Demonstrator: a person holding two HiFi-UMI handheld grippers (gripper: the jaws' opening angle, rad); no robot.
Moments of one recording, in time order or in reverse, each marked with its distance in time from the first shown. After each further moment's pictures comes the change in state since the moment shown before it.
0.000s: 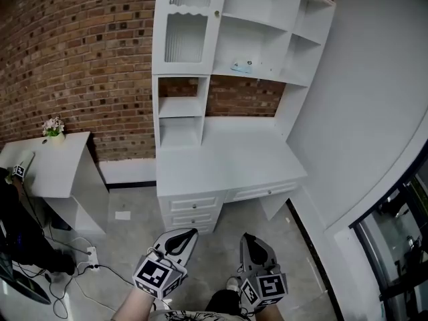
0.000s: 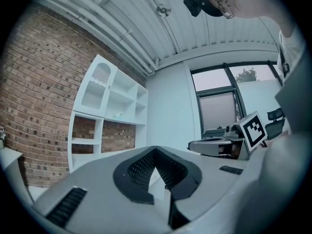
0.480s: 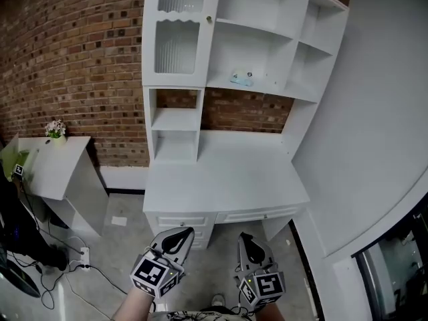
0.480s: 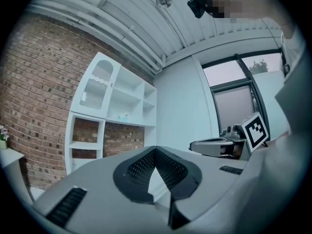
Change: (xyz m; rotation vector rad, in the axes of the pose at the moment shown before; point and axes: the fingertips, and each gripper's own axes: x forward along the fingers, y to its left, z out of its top) left arm 0.135 0.015 0.011 0.003 -0.024 0.131; right arm 0.082 -0.122 0.012 -0.034 -0.021 0.144
